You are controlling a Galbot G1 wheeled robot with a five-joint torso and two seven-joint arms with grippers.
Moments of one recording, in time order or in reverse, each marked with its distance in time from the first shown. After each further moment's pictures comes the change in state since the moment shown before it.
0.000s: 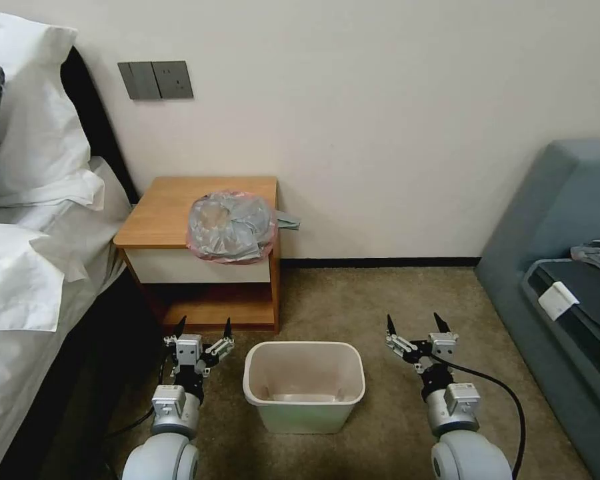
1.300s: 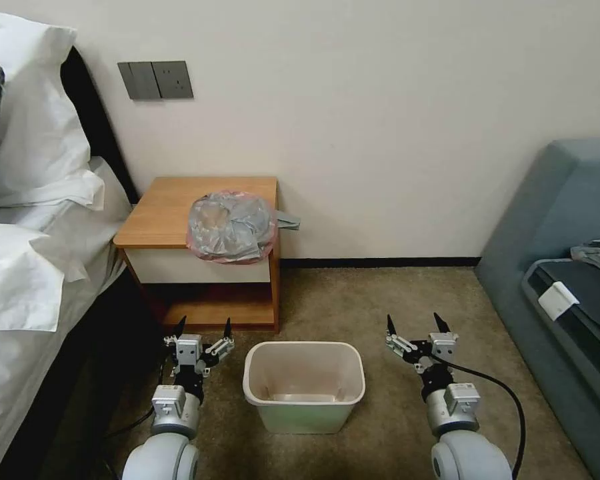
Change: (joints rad) left arm 0.000 0.000 0.000 0.000 0.000 0.000 0.000; right arm 0.000 0.000 0.000 0.000 0.000 0.000 0.000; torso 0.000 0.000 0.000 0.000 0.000
